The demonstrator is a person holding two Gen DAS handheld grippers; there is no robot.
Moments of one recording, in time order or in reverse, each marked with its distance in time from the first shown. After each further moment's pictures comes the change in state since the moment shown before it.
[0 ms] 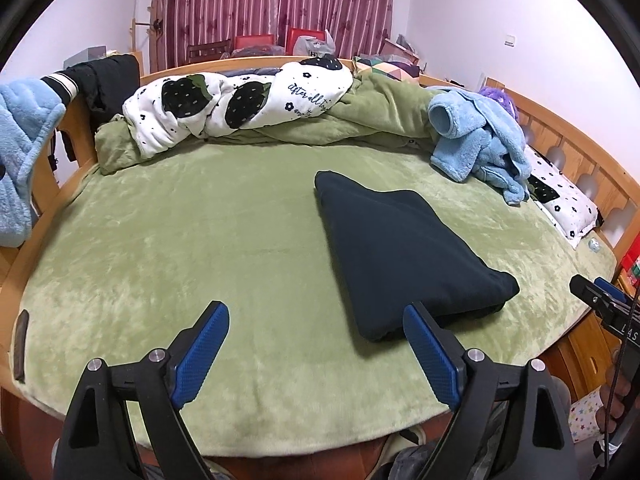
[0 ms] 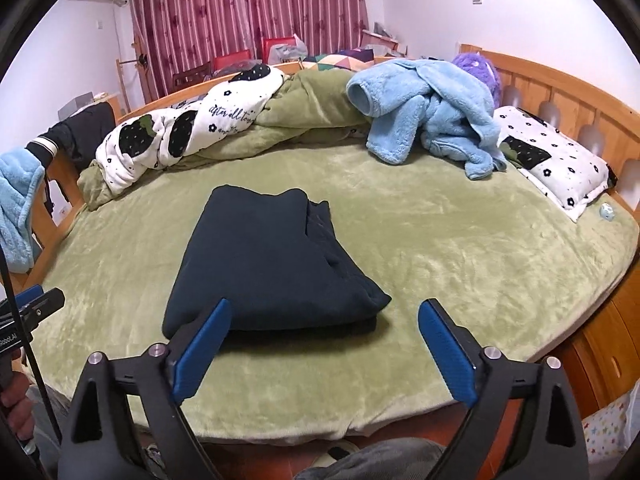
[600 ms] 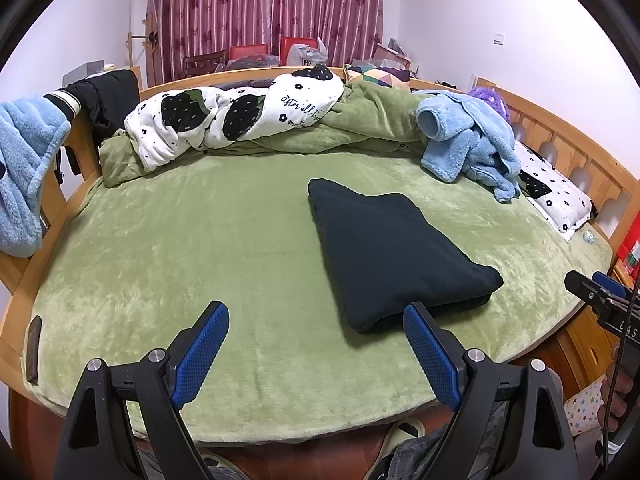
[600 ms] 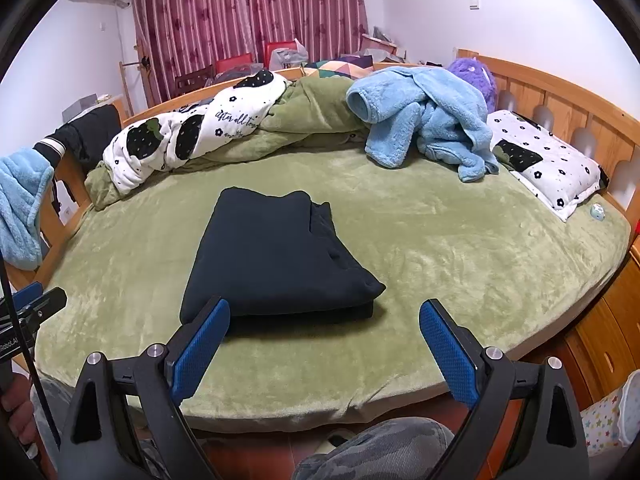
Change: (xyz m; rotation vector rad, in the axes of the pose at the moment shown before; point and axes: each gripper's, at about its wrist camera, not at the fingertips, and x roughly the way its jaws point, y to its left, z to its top) left arm -0.034 -0.015 -0.005 0.038 -0.023 0.000; right arm -0.036 0.003 -0.004 -0.003 -0.004 -0.003
